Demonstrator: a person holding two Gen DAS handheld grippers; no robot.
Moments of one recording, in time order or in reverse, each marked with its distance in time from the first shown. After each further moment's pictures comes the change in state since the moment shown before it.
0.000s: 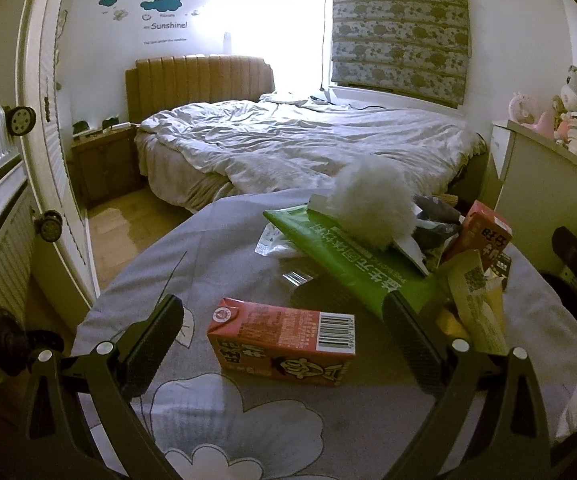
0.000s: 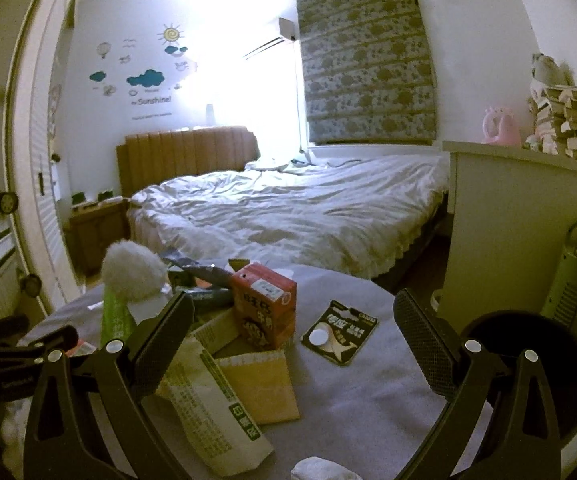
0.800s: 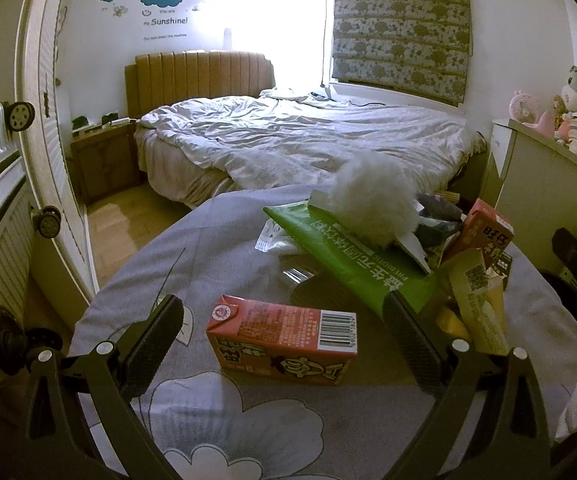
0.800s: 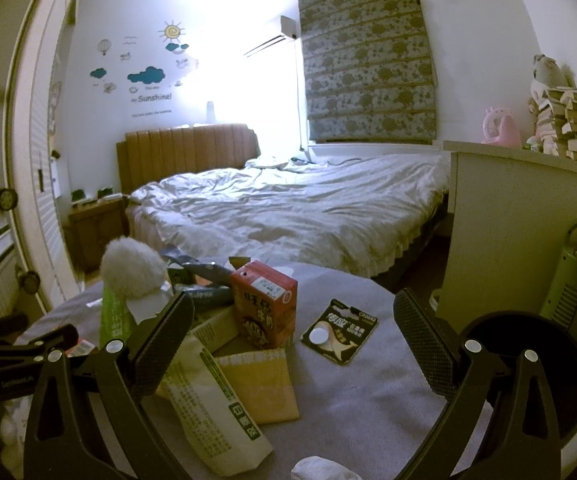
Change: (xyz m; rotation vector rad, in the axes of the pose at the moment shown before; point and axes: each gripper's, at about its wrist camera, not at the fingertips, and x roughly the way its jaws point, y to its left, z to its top) left arm 0.000 -0.002 -0.002 -0.001 0.006 0.000; right arm 0.000 0.001 0.000 -0.003 0.011 -0.004
